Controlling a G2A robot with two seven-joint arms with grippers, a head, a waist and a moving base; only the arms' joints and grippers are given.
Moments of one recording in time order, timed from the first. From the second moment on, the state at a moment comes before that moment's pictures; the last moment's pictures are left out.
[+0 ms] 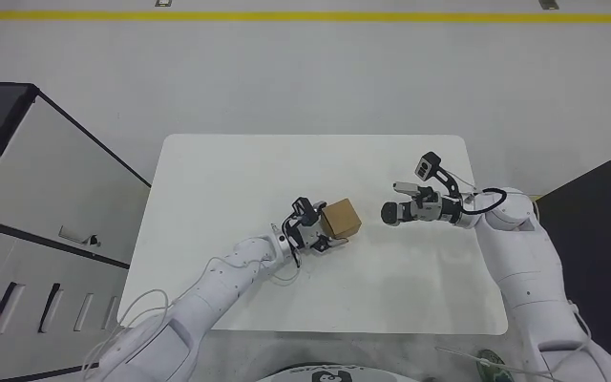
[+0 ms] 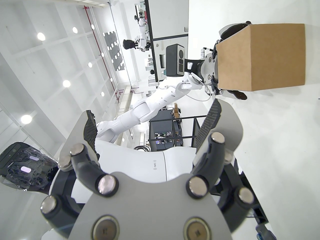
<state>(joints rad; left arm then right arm) 1.01 -1.42 -0.65 -0.69 1.36 -0.53 0.63 -1.15 -1.09 1.38 -1.16 0.49 -0.06 1.45</state>
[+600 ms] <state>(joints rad) 0.99 -1.43 -0.65 -0.64 1.37 -0.54 0.67 -1.14 -1.08 1.37 -1.14 0.51 -0.07 1.42</state>
